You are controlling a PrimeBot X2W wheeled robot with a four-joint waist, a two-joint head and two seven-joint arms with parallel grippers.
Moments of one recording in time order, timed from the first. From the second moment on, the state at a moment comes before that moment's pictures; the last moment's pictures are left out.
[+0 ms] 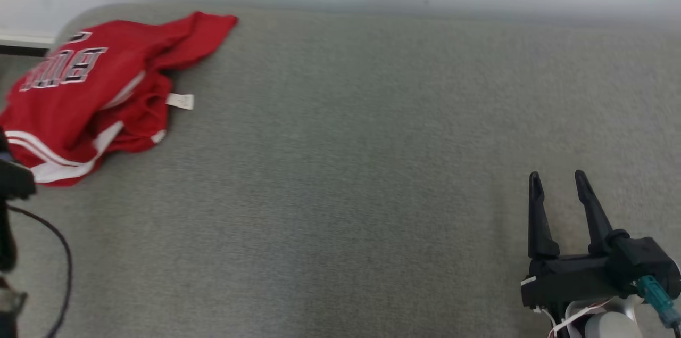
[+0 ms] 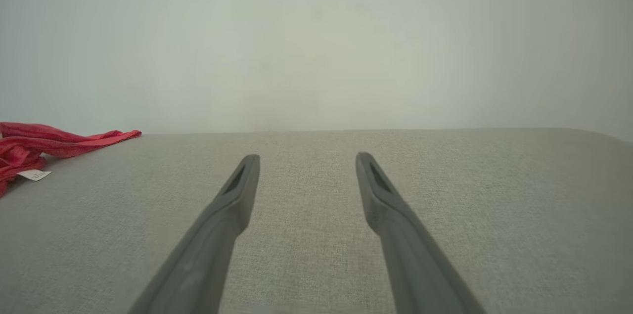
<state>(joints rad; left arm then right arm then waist) -0.52 0.37 0.17 0.22 -0.37 -0.01 -0.09 -0.11 -0.05 -0.12 0.07 0.06 0.13 -0.22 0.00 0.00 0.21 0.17</state>
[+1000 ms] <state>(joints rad) -0.87 0.61 0.07 0.88 -0.37 -0.10 0.26 -0.18 -0.05 -0.12 0.05 0.07 0.13 -0.24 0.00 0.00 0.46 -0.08</state>
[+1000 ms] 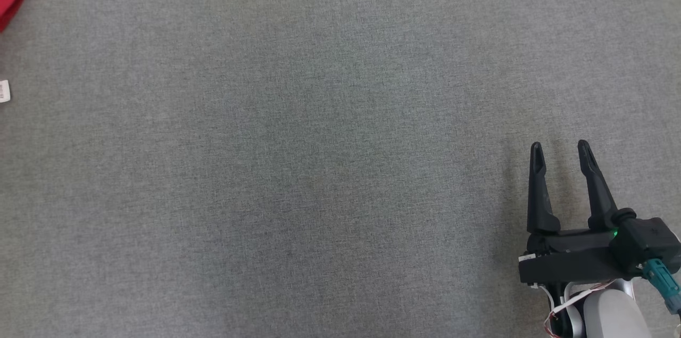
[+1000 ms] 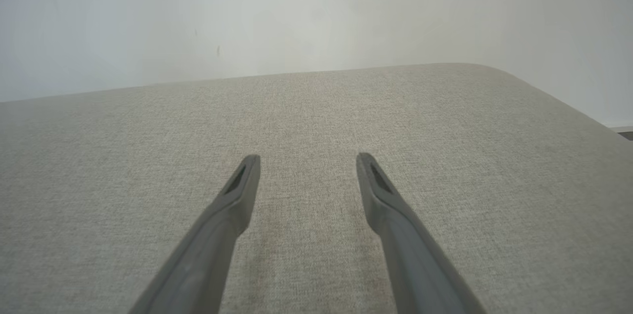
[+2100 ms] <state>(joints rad) -1.12 0.50 -0.11 0.42 -0.34 -0.12 -0.12 -0.11 -0.05 -0.08 0.15 0.14 0.13 -0.26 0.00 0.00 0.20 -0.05</state>
